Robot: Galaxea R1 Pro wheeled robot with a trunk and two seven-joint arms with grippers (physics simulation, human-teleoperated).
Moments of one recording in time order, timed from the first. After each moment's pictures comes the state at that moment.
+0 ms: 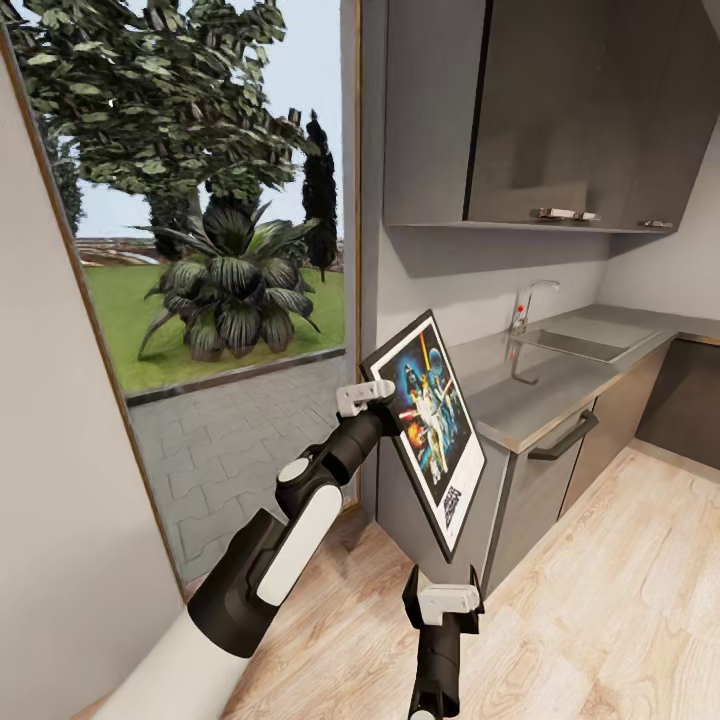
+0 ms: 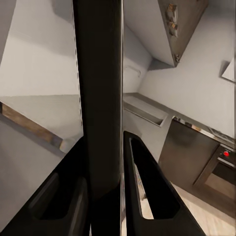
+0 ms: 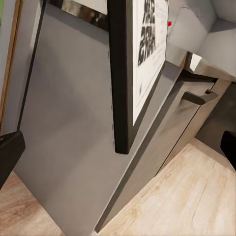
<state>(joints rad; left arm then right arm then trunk) -0.67 -0.17 -0.54 -1.43 0.63 0.28 0.24 -0.17 0.12 0.55 -1.01 0.26 -0.06 -0.92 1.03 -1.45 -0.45</state>
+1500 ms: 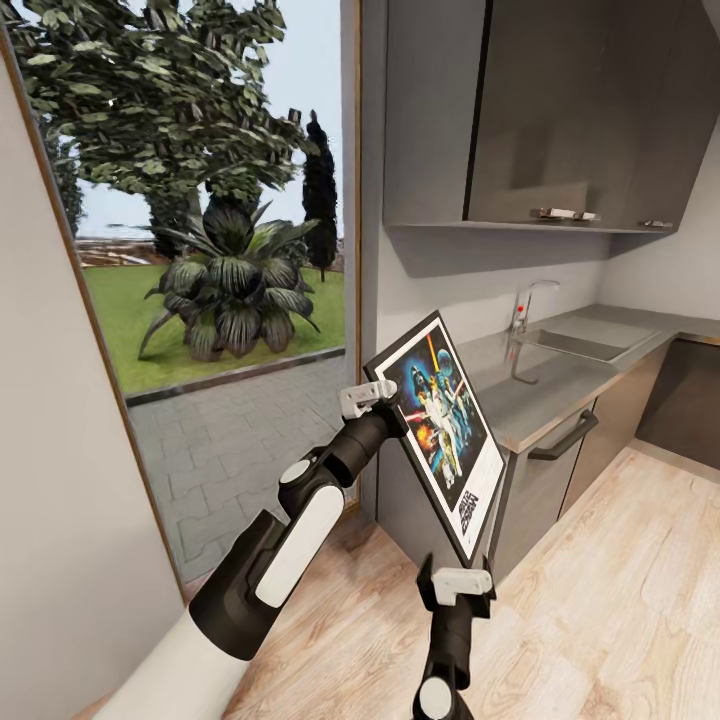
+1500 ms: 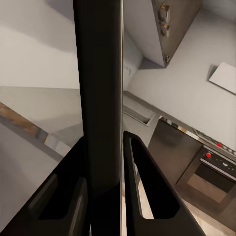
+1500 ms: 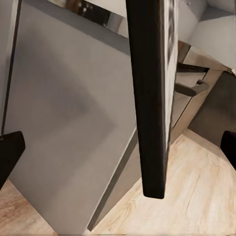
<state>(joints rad) -0.67 -0.17 -0.56 -1.43 0.71 0.26 0.24 -0.23 0.09 0.51 -0.97 0.19 -0.07 -0.91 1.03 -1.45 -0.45</state>
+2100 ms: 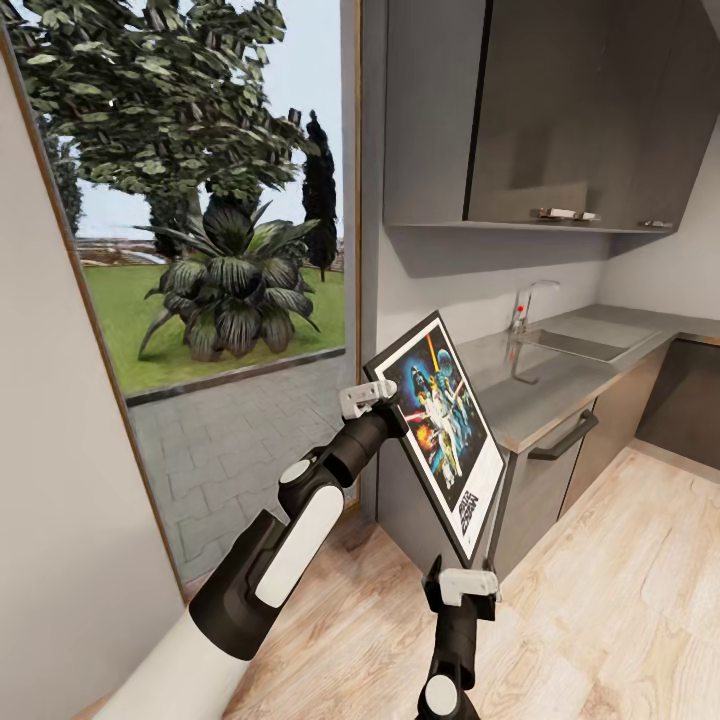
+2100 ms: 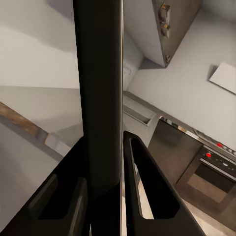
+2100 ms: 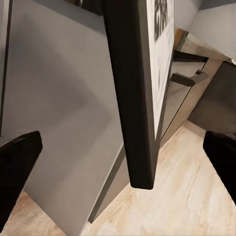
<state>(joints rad) -0.67 -0.17 -0.56 -1.43 0.72 0.26 0.24 -0.24 0.08 0.51 -0.97 0.14 -0.07 -0.91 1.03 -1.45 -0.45</state>
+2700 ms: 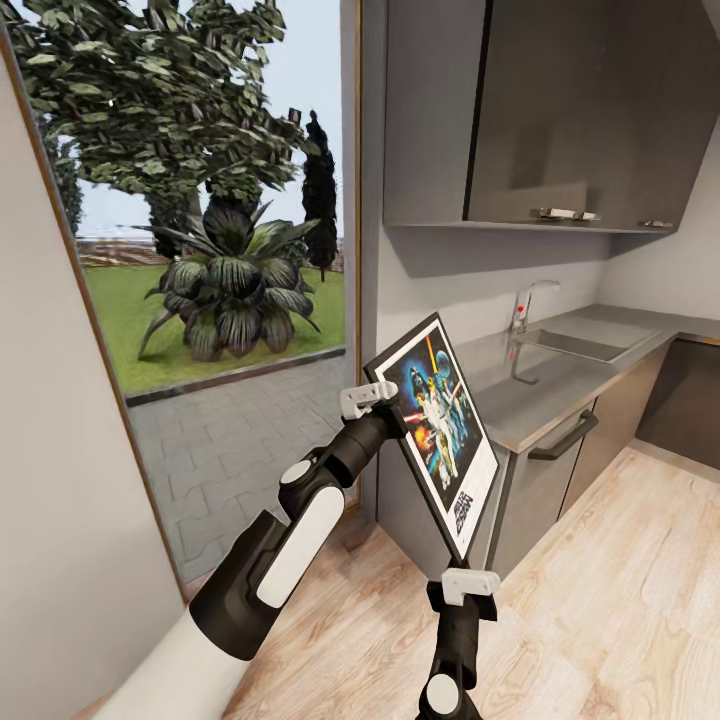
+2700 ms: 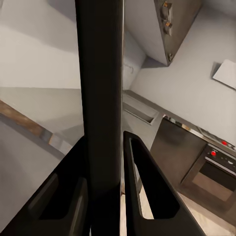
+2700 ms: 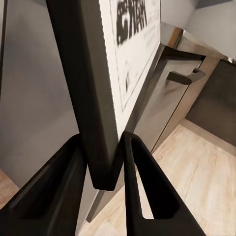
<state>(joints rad) -0.67 -0.17 -0.56 -1.43 0.69 0.27 0.24 -0.24 0.08 0.50 -0.97 0.13 -0.07 -0.91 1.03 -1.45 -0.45</state>
